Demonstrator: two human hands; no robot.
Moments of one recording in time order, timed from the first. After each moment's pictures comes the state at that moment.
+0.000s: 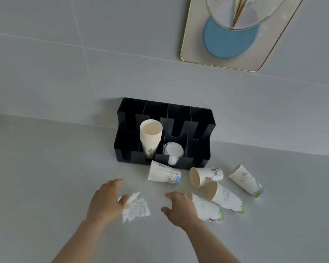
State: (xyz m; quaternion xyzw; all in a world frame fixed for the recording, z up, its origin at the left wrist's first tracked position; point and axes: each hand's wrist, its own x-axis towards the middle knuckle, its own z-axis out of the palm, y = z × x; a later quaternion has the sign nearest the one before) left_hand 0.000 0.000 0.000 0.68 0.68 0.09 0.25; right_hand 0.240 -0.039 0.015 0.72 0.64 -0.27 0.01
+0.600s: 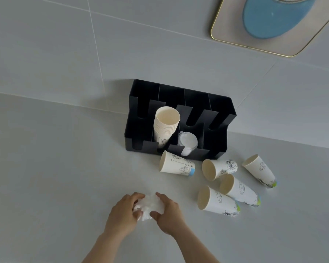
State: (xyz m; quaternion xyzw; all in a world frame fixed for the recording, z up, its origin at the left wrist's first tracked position) left_hand -0.015 -0.021 -0.069 0.67 0.62 0.08 0.40; right_hand 0.153 -0.042 -0.038 0.75 0.50 -0.43 -0.05
